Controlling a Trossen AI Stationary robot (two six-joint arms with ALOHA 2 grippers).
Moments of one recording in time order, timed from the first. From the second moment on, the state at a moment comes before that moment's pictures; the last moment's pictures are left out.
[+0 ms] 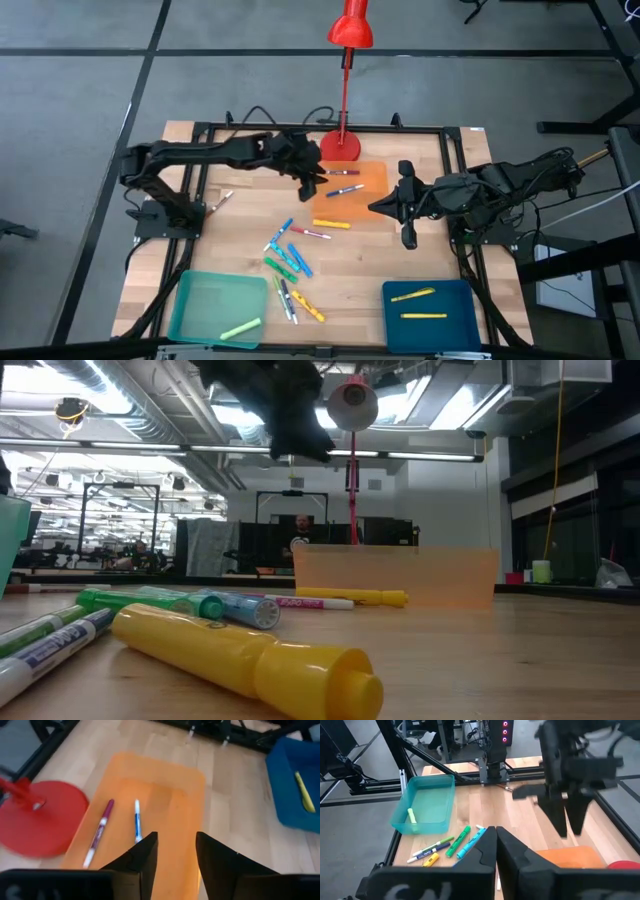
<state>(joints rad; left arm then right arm) 0.26 1.54 1.23 -0.36 0.14 -0.10 0.34 1.14 1.35 -0.61 0.36 0.23</state>
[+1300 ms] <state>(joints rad) 0.20 1.17 0.77 -0.76 -0.03 -0.51 0.34 1.14 1.35 -0.61 0.26 0.25</state>
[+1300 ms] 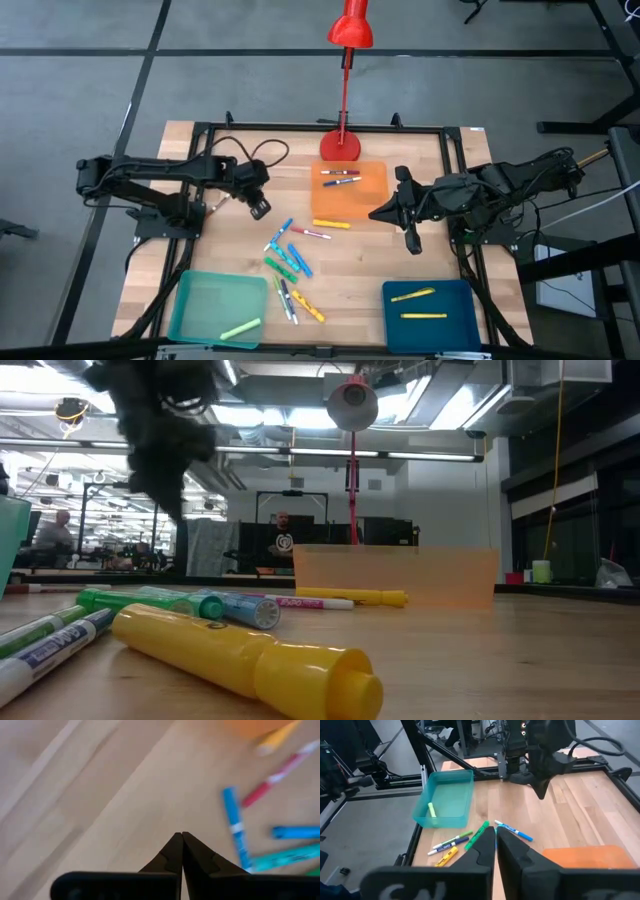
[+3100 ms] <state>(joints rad) 0.49 1.14 0.76 -1.18 -0.14 -0.73 0.34 1.14 1.35 -0.61 0.23 0.22</state>
